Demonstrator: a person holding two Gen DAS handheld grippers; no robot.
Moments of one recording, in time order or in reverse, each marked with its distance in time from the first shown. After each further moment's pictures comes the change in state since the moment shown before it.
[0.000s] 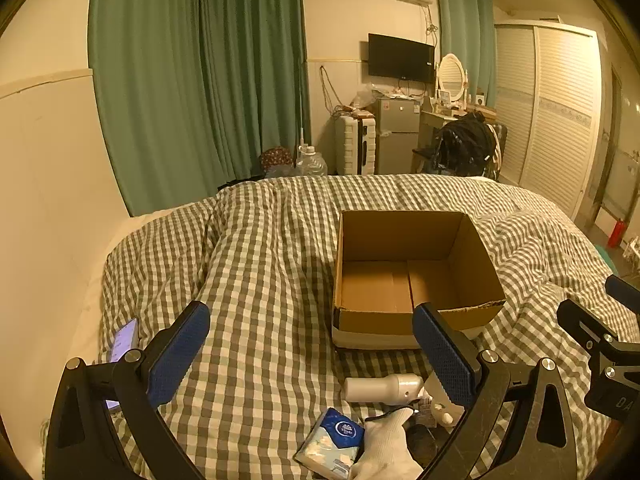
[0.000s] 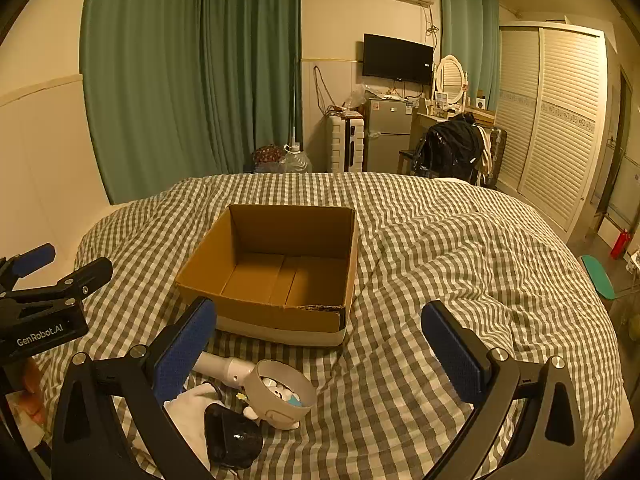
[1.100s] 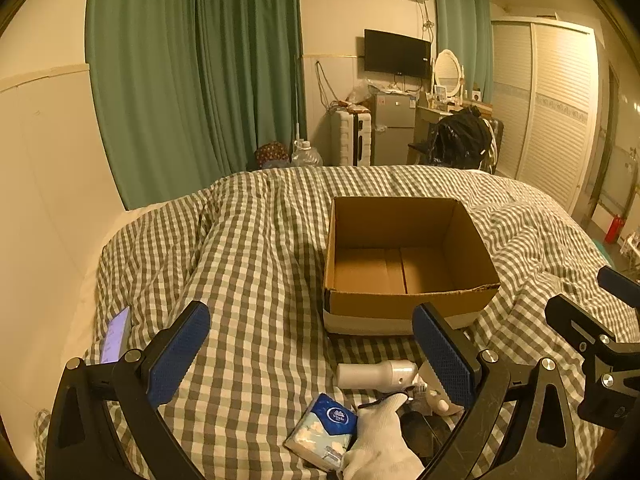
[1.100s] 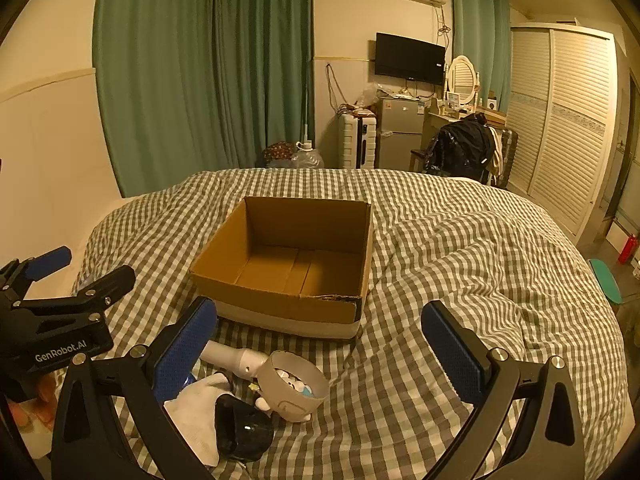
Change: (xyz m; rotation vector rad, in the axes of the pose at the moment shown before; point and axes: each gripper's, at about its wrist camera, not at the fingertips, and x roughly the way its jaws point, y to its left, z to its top) left arm -0.002 -0.012 -0.016 0.002 0.014 -0.007; right arm -0.001 0.010 -0.009 -0.023 0.007 0.041
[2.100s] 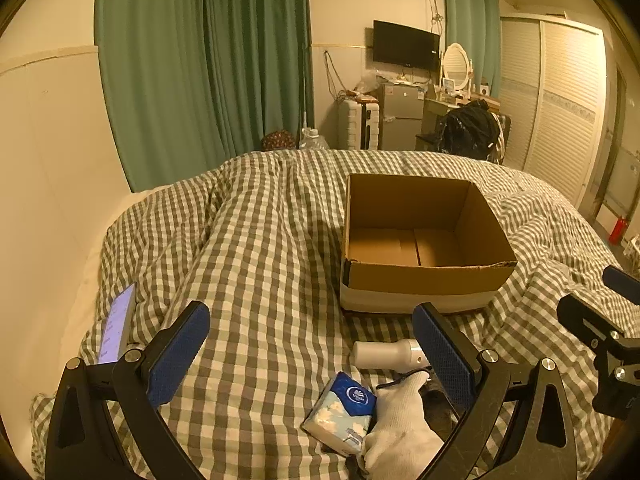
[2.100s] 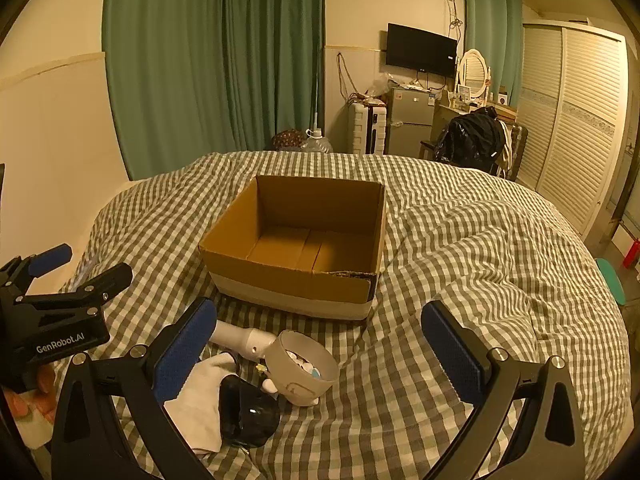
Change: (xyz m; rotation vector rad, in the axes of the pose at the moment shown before) left arm 0.007 0.017 -0.022 -0.020 0.036 0.013; right arm 0.008 0.007 -0.017 -0.023 0.043 0.024
